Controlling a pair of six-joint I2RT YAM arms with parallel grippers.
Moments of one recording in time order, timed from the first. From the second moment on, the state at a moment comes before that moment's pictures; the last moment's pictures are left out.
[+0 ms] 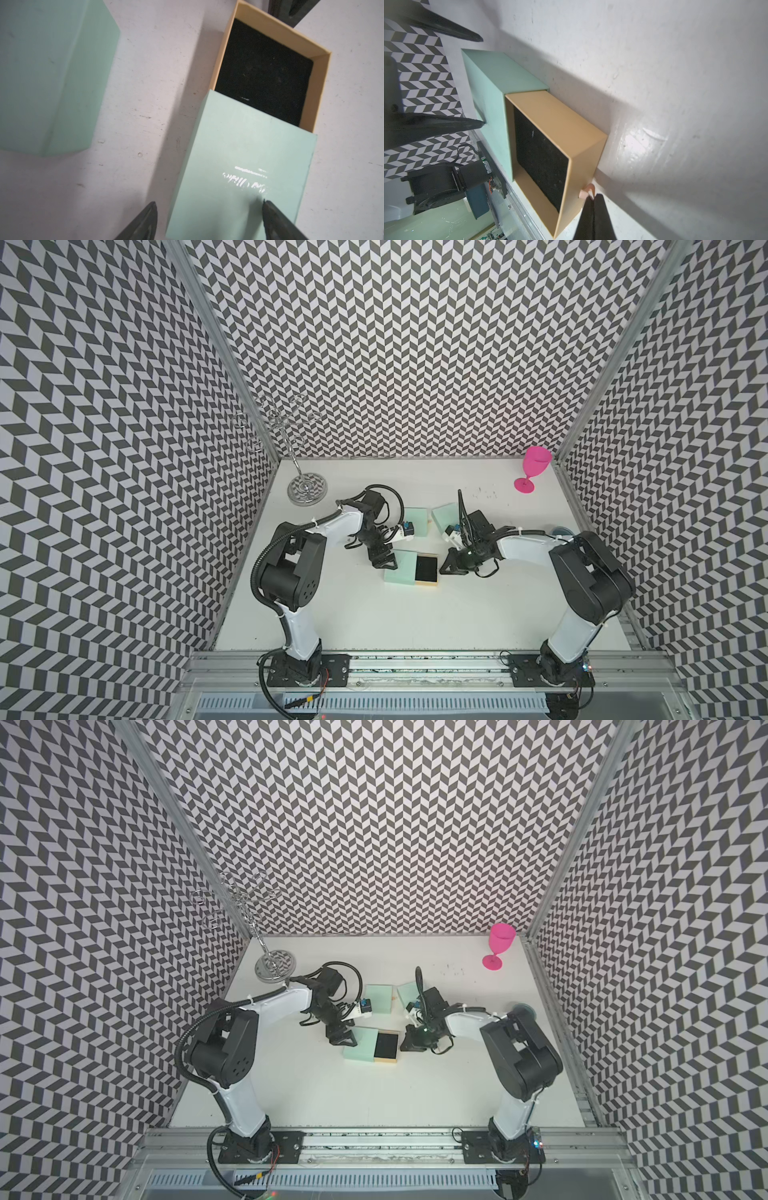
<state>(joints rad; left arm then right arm) -0.41 1.85 1.22 -0.80 0.46 0.91 0.47 1.75 0.90 -0.37 -0.64 0.36</state>
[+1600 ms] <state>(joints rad) -0.41 1.71 1.45 -0.89 0.49 0.90 0.46 1.73 1.12 -0.88 -0.03 0.32</state>
